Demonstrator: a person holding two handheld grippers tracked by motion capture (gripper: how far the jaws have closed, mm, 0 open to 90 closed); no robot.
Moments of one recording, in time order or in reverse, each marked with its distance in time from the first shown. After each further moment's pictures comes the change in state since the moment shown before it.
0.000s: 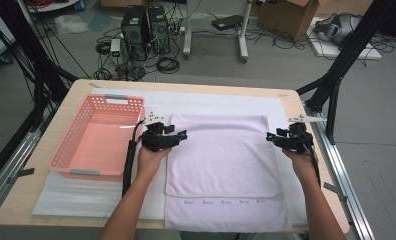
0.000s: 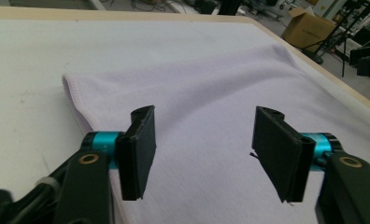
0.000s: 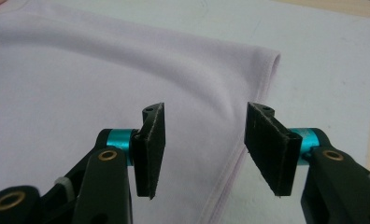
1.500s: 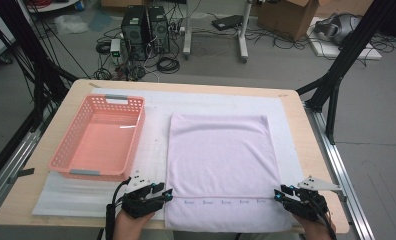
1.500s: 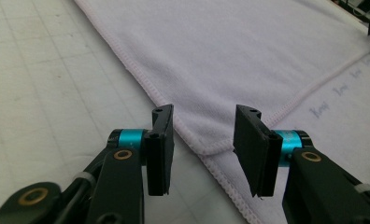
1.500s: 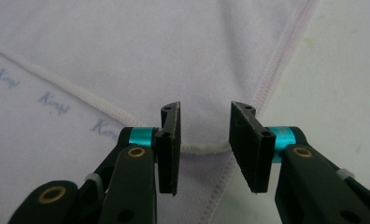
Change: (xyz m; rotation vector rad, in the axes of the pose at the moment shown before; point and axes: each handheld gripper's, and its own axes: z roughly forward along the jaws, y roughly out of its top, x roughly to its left) left arm -0.063 -0.102 -0.104 0.177 0.001 0.028; right arm 0.071 -0.130 -0.085 0.063 0.020 -0.047
